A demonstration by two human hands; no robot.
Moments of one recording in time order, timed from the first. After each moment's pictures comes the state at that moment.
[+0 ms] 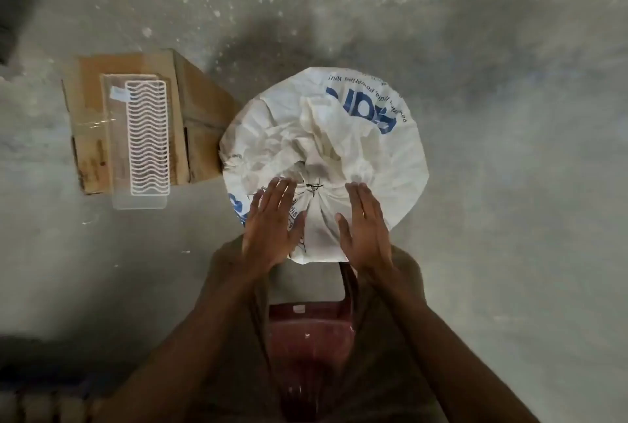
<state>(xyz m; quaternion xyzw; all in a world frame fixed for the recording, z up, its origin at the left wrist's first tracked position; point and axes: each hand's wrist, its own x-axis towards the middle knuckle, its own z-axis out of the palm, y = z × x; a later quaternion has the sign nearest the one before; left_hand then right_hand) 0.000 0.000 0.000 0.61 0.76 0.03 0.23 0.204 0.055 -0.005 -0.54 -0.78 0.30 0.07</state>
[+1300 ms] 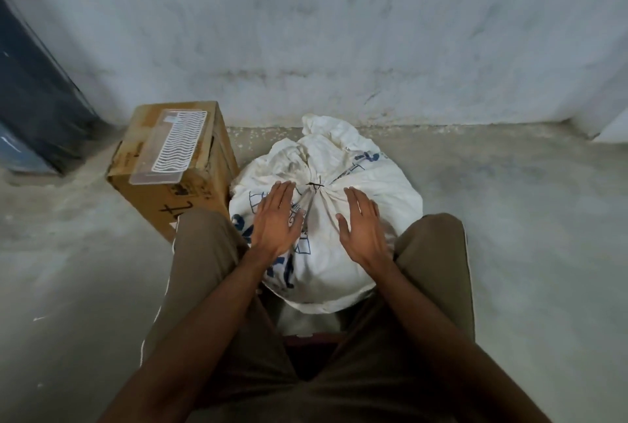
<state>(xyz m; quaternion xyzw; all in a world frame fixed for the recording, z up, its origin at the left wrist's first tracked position) 0.035 -0.125 -0.107 0.65 0.73 0.22 0.05 0.239 -0.072 -0.125 -0.50 -0.82 0.11 0.26</state>
